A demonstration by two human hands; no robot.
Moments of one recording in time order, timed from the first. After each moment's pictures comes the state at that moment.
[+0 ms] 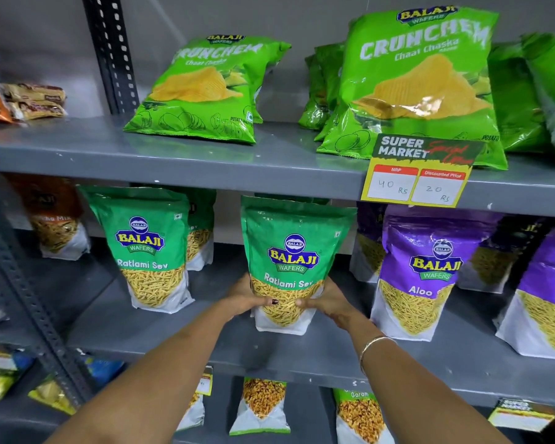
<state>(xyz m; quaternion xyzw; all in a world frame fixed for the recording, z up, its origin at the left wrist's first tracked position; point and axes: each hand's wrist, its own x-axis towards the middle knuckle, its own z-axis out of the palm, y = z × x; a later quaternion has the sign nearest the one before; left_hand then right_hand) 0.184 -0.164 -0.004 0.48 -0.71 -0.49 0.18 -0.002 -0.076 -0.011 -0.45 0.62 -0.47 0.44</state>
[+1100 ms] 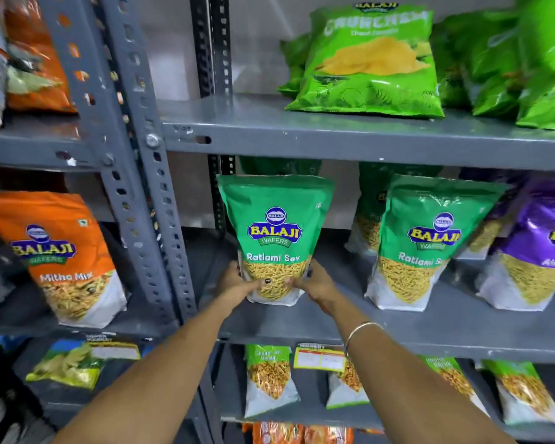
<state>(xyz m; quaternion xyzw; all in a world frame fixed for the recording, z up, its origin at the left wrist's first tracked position) 0.425 -0.273 -0.035 0.52 -0.62 -0.51 0.29 0.267 -0.189 -0.023 -0.35 0.68 -0.51 0.39</state>
